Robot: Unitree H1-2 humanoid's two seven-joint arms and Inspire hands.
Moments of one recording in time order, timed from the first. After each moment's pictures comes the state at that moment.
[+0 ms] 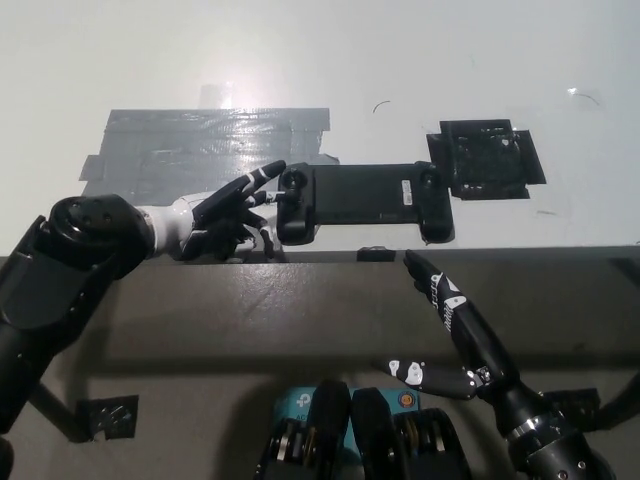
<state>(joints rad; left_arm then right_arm) -0.87 0.45 -0.49 0.59 -0.27 0.38 -0.63 -0.17 -0.08 0.18 0.05 -0.05 -0.11 0.18</state>
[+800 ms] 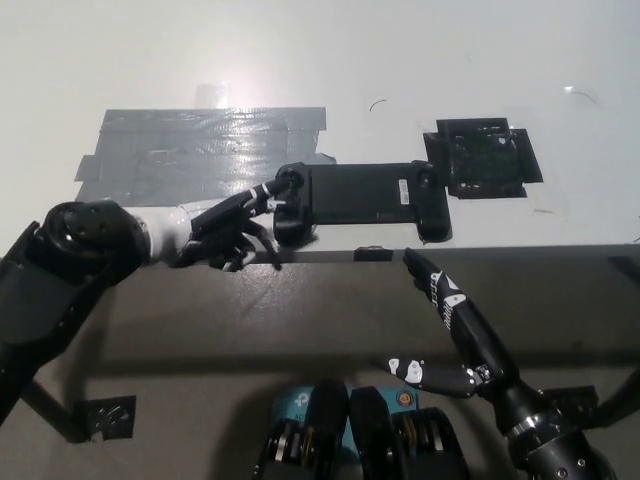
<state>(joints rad) -0.83 0.51 -0.52 0.43 -0.27 0.40 -0.64 -0.17 -0.08 0.18 0.05 -0.05 -0.11 0.18</state>
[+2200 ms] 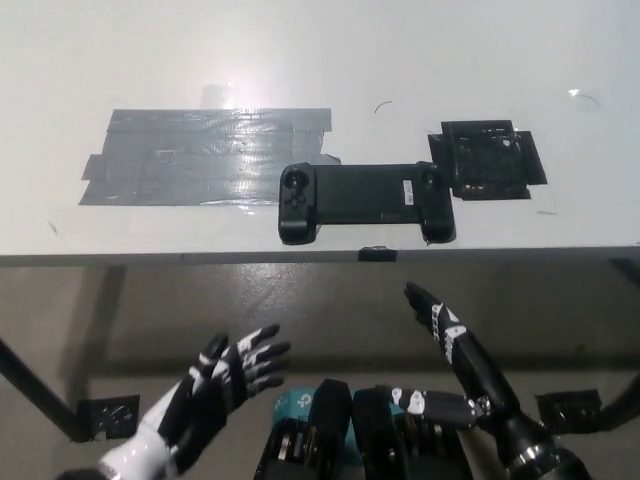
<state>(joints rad) -0.03 0.33 -0.21 -0.19 -0.34 0.26 -0.28 -0.09 -0.08 0.19 0.06 -0.05 -0.11 0.19</state>
